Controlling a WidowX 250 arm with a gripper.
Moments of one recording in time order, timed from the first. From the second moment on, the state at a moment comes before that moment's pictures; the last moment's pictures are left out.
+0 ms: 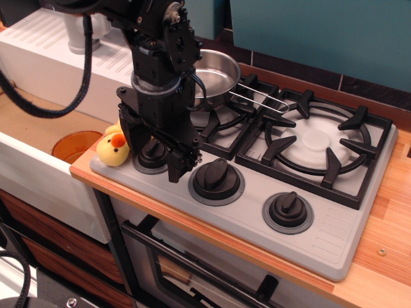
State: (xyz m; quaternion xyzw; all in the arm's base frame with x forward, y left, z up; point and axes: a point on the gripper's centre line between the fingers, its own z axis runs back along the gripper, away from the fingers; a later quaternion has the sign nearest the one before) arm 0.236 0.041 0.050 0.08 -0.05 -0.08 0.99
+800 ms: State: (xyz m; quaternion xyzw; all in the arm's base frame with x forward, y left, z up) arm 0.233 0.068 0.044 0.07 -0.06 -0.10 0.99
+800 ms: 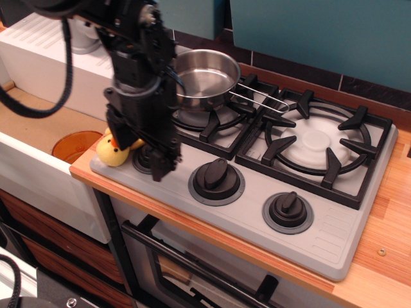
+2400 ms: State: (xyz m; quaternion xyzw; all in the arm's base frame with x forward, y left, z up) arm 0.256 0.122 0.044 0.09 -0.09 -0.13 0.98
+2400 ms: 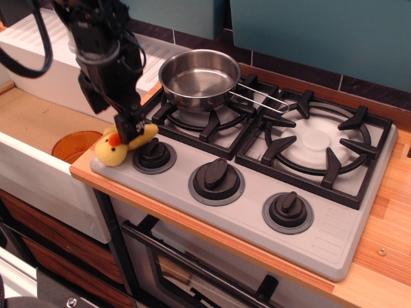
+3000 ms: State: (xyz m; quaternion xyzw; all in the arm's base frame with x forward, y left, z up) arm 0.240 0.110 0.017 0.10 -0.10 -0.08 0.99
